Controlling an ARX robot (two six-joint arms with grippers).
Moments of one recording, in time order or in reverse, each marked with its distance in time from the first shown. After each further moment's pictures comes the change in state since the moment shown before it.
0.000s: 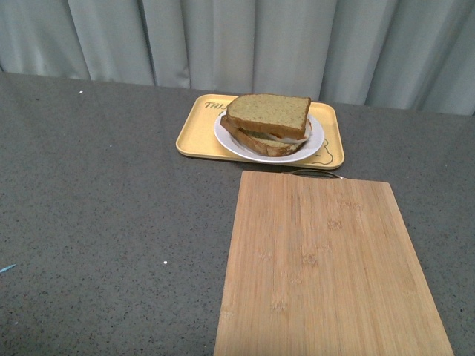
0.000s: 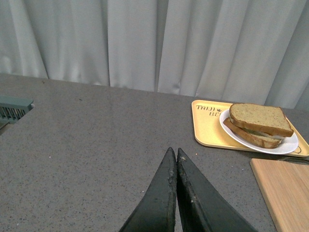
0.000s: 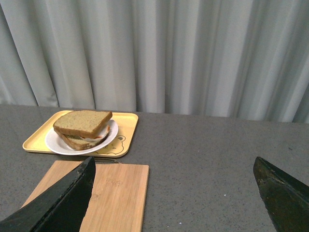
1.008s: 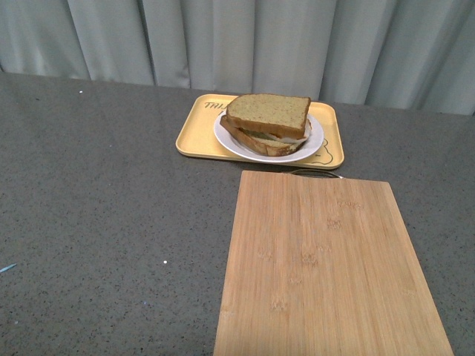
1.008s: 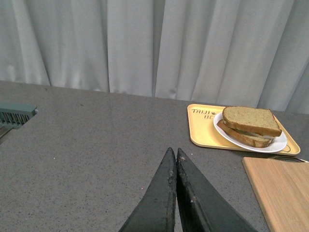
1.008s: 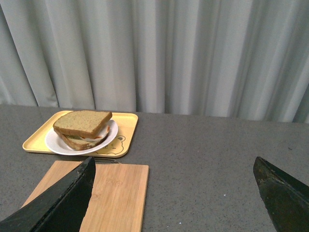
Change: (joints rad) left arm 0.000 -0.468 -0.001 -0.447 0.000 0.000; right arm 0.000 0.000 0.000 0.000 0.000 0.000
